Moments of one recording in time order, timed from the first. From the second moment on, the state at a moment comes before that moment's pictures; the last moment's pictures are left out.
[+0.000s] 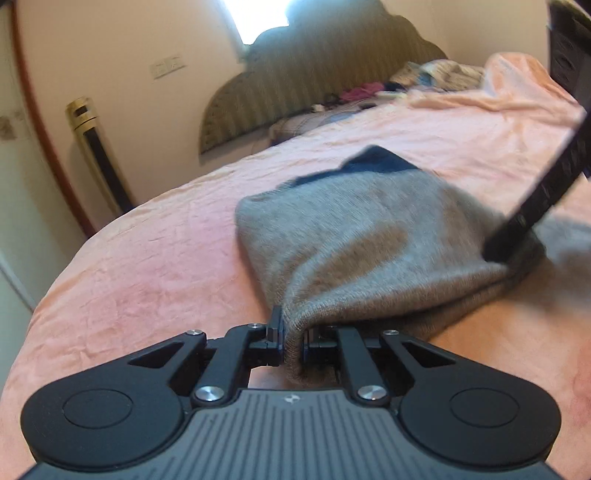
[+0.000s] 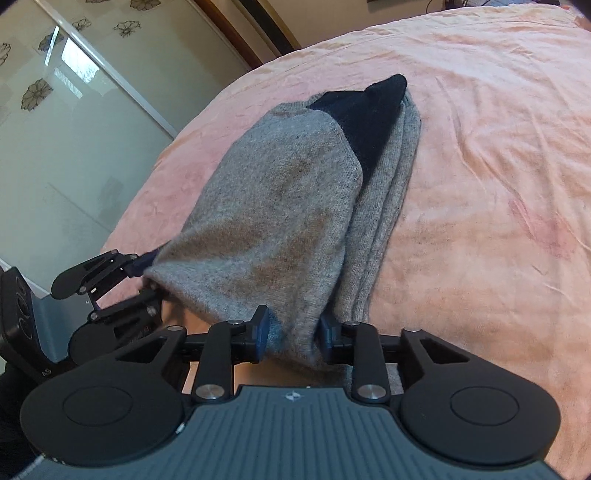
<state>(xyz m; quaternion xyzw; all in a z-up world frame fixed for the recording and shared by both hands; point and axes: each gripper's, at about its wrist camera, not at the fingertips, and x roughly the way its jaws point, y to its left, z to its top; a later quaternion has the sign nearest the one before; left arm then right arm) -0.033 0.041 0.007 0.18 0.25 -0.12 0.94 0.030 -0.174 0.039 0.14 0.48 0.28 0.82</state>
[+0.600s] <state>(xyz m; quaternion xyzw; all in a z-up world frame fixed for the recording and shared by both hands) -0.002 0.162 -0.011 -0.35 0.42 -0.22 0.81 0.026 -0.234 0.017 0.33 0.50 0.29 0.75</state>
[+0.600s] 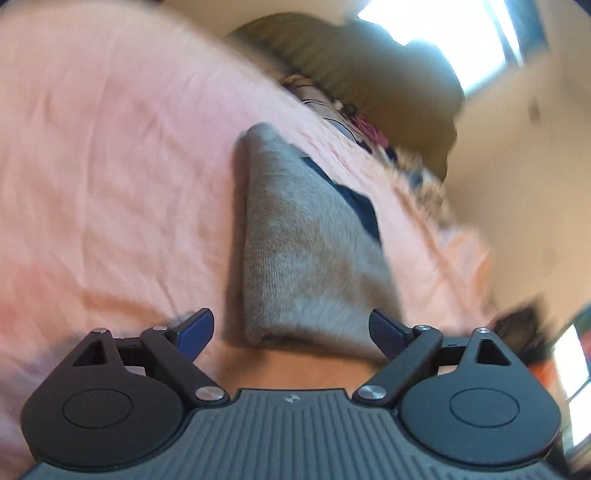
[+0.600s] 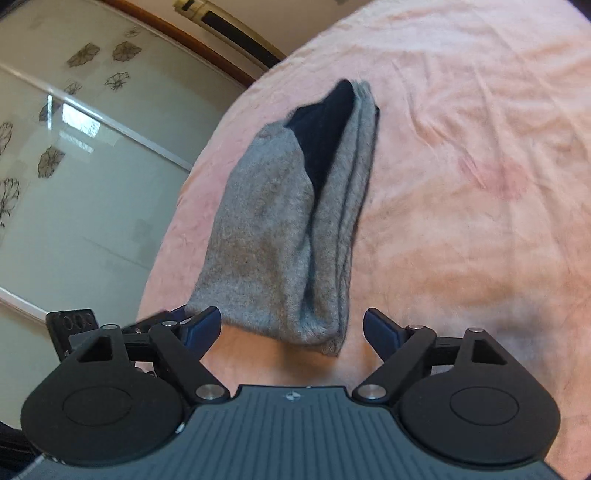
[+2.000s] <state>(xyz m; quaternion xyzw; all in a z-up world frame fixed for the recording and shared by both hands) 0.132 0.097 0.002 -0.17 0.38 -0.13 0.90 0.188 -0.235 0.005 0.31 0.44 0.22 0.81</state>
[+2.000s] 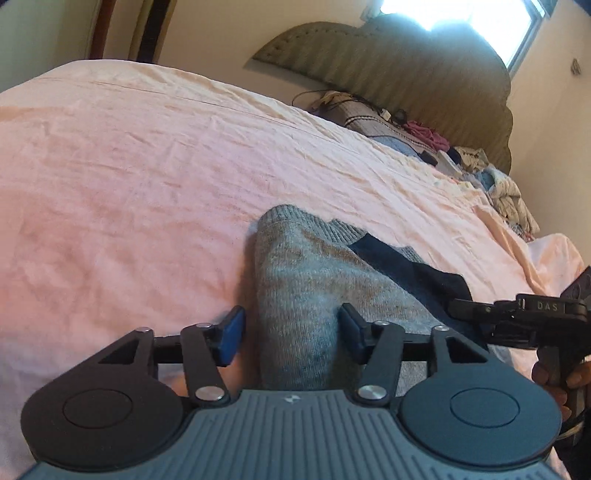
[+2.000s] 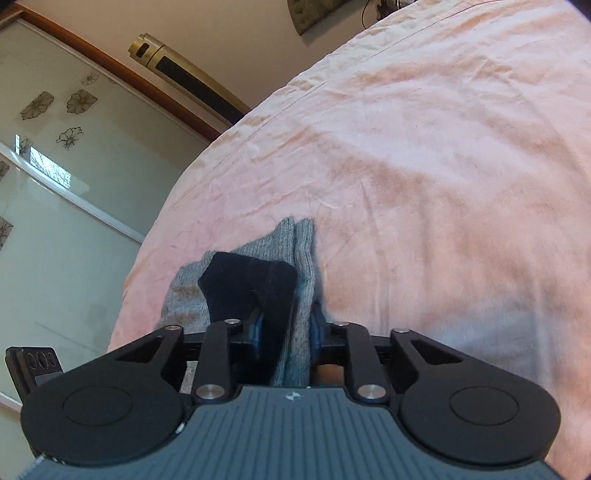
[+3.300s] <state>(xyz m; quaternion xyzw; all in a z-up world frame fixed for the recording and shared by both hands) 0.030 0.094 -0.014 -0.30 0.48 -0.25 0.79 0.038 -0.207 0.016 0.30 0.48 0.34 0.75</state>
